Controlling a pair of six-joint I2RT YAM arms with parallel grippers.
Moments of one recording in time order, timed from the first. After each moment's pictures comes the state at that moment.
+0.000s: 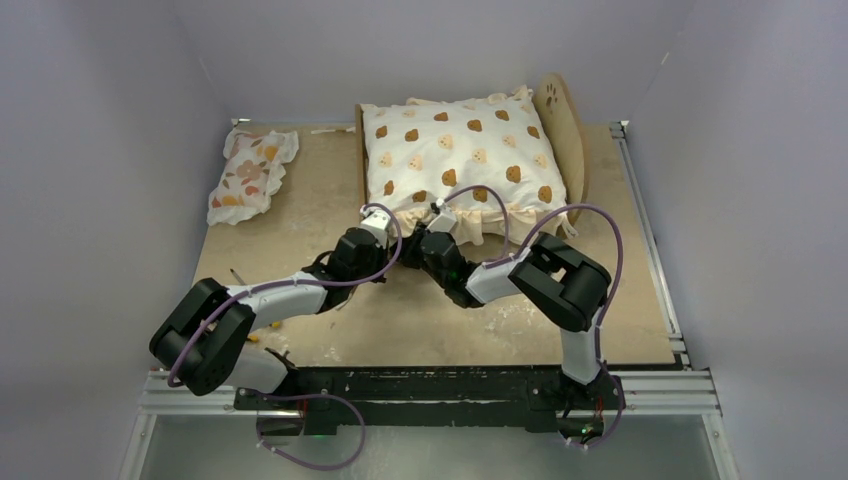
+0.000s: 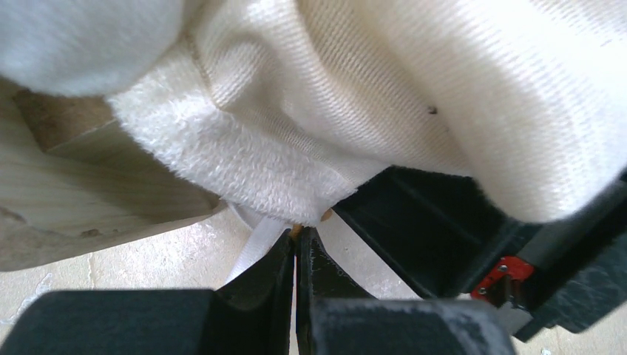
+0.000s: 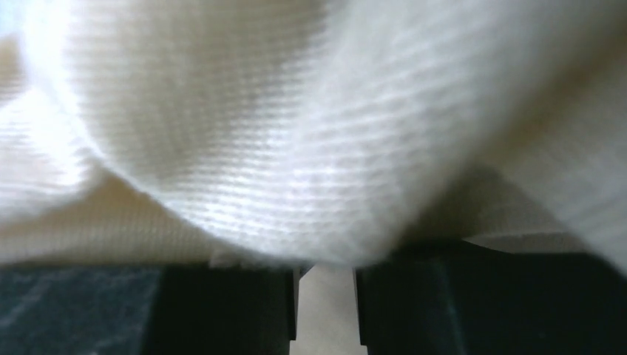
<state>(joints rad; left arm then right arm) -0.63 1.39 0.54 0.22 -0.13 -0.25 0.90 1.93 0.85 0.78 0.30 0.95</state>
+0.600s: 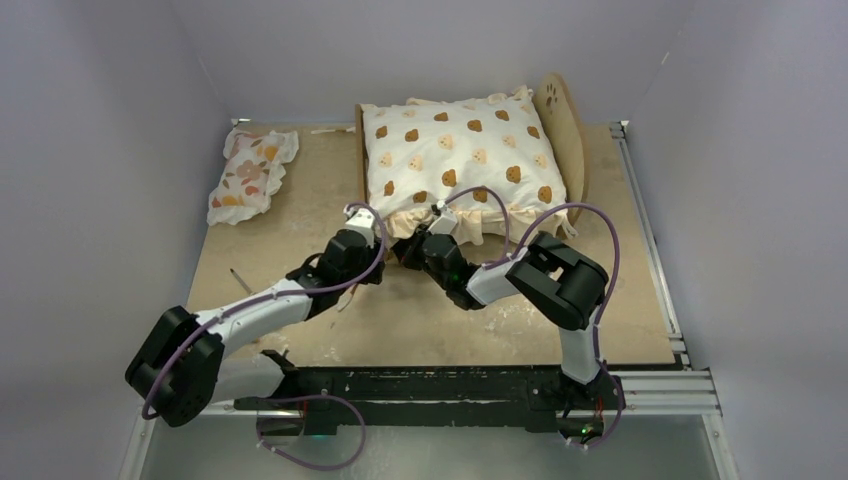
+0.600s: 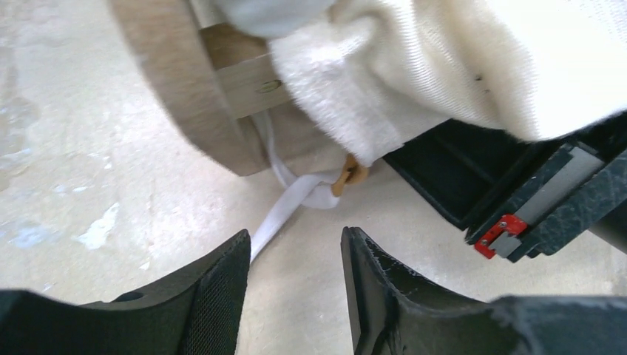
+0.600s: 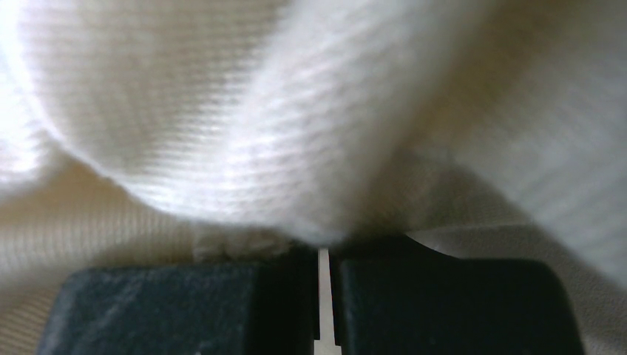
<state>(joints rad) -0.64 1.24 0.54 0.04 -0.21 -0.33 0.89 1.96 0.83 0.83 0.30 0.93</state>
